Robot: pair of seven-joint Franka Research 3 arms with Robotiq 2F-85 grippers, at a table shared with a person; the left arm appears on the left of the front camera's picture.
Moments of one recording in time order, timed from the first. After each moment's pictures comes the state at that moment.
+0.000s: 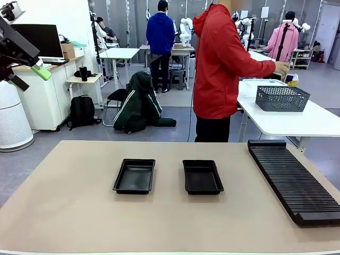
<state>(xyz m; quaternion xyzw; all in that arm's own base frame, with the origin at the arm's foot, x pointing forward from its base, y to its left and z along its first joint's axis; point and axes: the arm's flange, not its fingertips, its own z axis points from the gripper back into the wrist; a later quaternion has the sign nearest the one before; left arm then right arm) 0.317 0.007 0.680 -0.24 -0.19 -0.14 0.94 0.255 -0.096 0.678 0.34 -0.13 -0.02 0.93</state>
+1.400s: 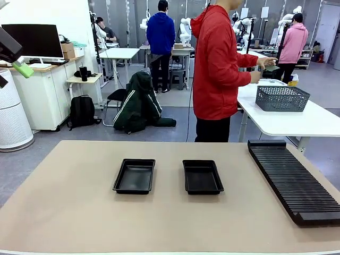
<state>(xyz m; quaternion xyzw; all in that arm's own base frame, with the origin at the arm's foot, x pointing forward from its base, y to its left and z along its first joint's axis) 0.268 0.013 0.704 -0.19 -0.20 -0.11 0.95 0.270 -0.115 0.696 0.33 -0.14 0.00 0.93</state>
